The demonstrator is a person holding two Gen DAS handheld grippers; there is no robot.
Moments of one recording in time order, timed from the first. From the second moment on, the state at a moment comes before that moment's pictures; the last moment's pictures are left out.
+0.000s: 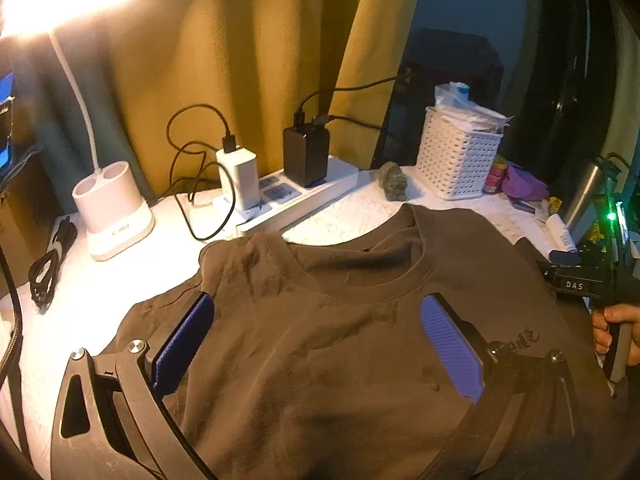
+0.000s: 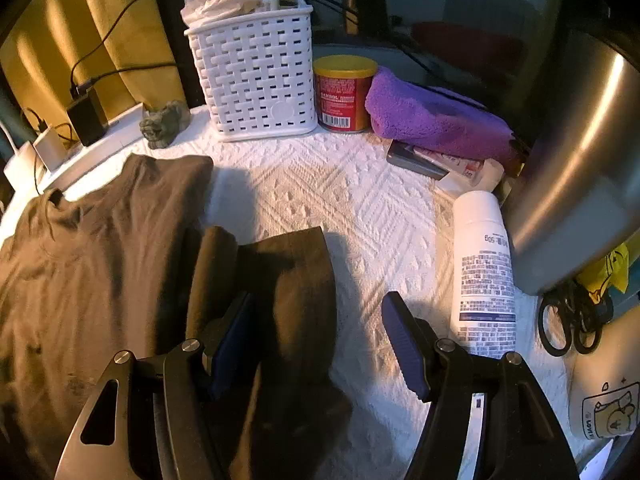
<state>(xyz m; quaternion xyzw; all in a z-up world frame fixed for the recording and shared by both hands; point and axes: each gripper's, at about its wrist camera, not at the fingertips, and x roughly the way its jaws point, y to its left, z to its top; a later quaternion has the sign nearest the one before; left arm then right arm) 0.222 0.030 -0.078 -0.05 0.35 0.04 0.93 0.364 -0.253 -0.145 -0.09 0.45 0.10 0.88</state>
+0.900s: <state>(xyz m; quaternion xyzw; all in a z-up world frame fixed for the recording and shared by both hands) 0.176 0.080 -0.062 -0.06 0.34 0.09 0.94 0.321 -0.323 -0.083 -0.02 0.38 0.01 0.92</state>
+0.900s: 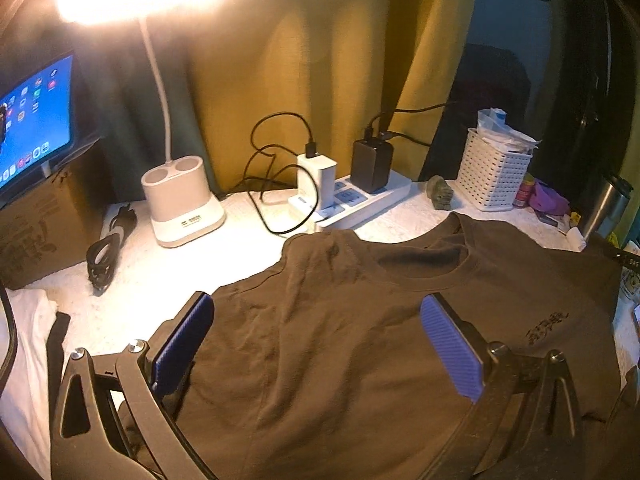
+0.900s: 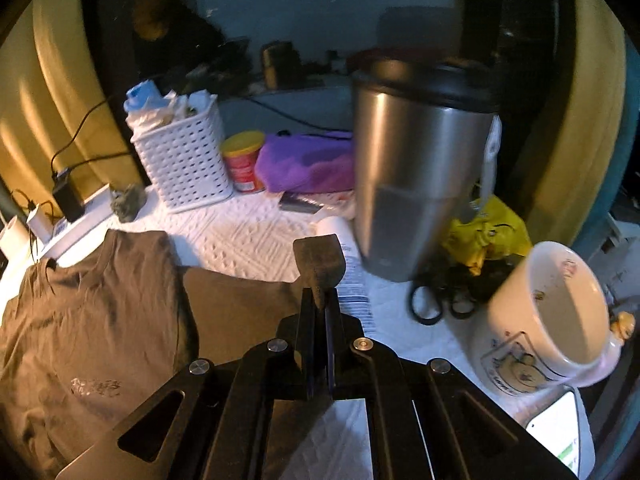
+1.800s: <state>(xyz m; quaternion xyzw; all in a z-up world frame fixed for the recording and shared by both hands) 0.127 0.125 -0.059 -0.08 0.32 0.10 0.94 0.266 -0.157 -0.102 -0.03 0.42 0.12 0.90</state>
